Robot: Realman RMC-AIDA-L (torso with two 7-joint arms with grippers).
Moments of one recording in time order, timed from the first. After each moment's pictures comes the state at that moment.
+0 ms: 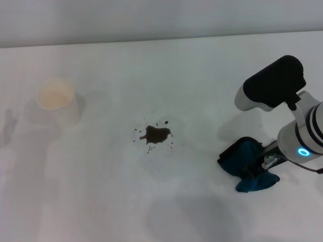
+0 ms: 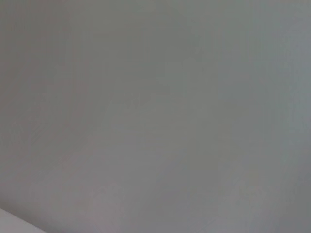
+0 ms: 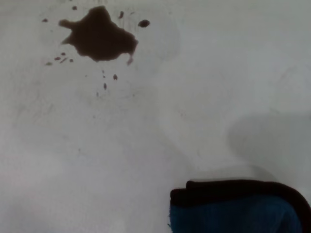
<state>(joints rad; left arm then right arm) -0.29 -2.07 2.47 0.19 -1.06 1.28 -0.58 0.27 2.00 -1.82 -1.55 0.44 1.39 -0.09</state>
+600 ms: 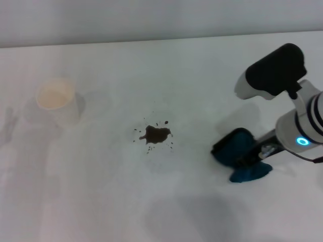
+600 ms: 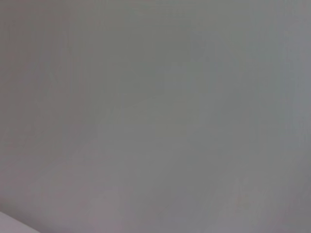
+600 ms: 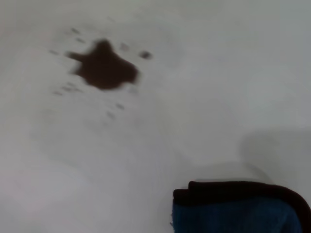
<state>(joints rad) -0.30 -2.07 2.46 0.19 -1.06 1.27 -0.58 0.29 2.00 -1.77 -1.55 0.49 1.38 -0.15</state>
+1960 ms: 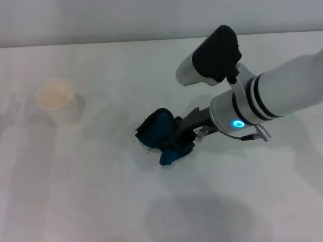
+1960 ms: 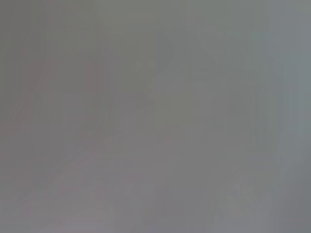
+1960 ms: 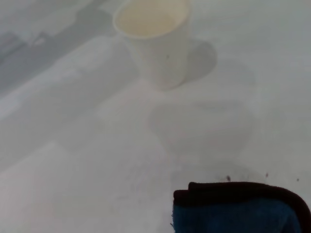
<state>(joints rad) -0.40 -2.07 2.41 0.12 -1.05 1.27 -0.58 0.47 2.02 -1.82 -1.29 0.84 1.06 -0.46</state>
